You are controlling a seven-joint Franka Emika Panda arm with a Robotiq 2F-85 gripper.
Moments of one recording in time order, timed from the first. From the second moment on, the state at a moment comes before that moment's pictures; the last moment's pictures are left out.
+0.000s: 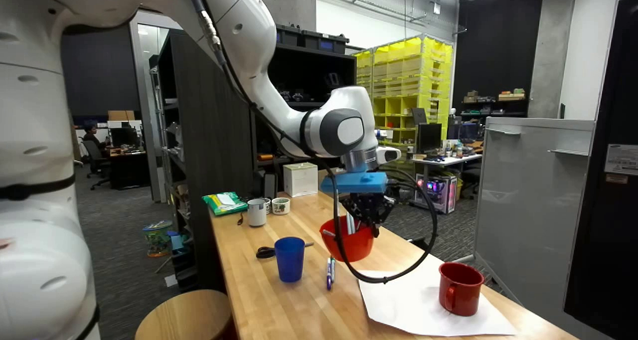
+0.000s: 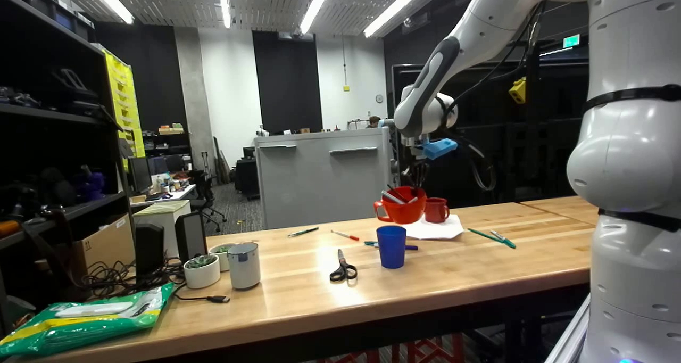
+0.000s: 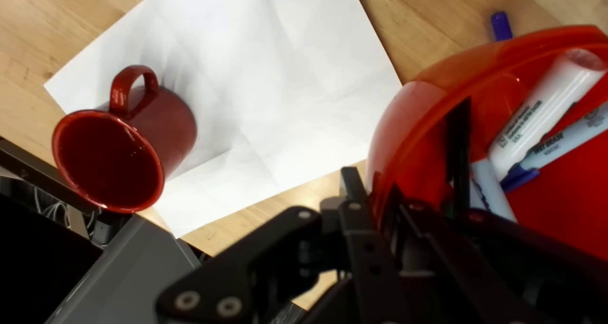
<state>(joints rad) -0.18 0.02 -0.17 -2.27 -0.14 2.51 -0.29</state>
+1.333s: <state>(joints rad) -0.28 0.03 -0.27 -2.46 0.00 2.74 -0.47</state>
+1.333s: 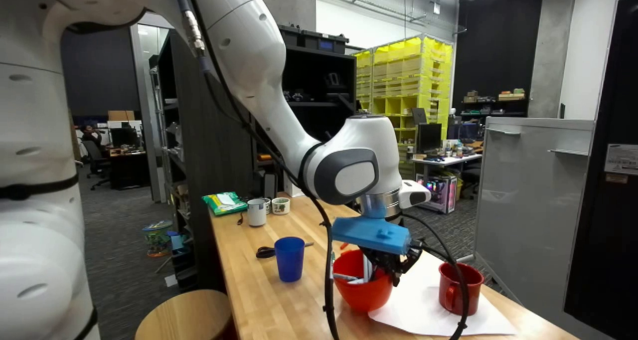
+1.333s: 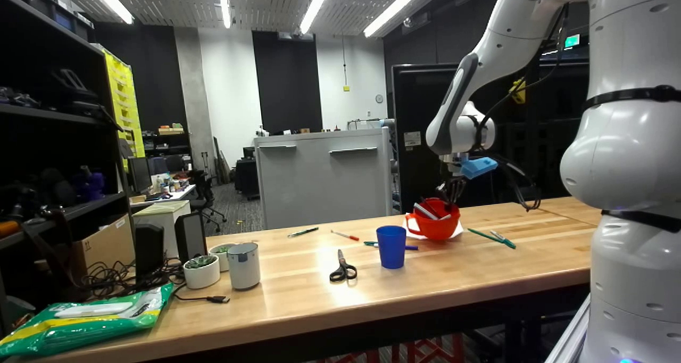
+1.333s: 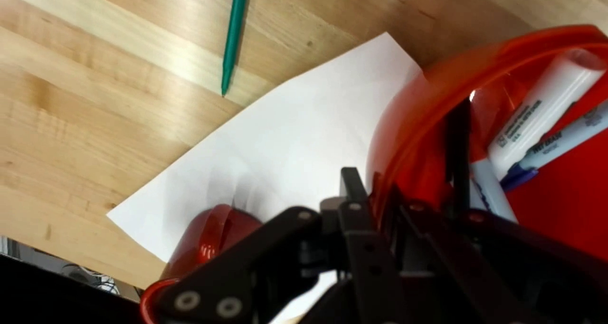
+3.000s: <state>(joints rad) -0.19 -0.08 -0.21 -2.51 -0.15 2.75 -0.43</state>
